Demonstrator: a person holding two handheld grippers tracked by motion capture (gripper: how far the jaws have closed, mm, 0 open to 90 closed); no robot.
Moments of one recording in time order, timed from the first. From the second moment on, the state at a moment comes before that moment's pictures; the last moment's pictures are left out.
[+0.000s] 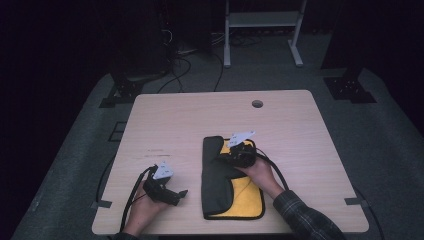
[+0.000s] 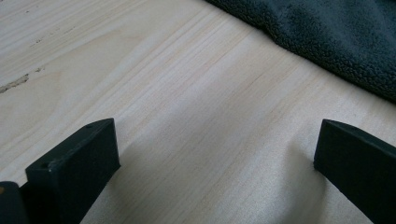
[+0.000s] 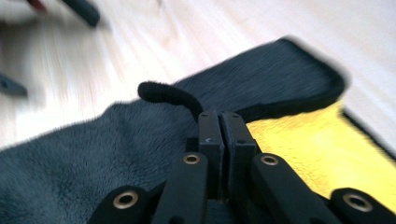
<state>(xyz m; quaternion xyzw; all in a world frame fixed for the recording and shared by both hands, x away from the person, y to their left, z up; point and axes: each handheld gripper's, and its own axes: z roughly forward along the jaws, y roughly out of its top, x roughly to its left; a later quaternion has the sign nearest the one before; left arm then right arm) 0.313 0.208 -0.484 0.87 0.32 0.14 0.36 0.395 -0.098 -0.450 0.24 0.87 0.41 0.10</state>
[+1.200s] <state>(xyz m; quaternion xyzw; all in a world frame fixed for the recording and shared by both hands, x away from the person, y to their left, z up) 0.313 0.208 -0.484 0.87 0.32 0.14 0.36 0.471 -0.190 -0.475 0.43 0.80 0.38 0.17</state>
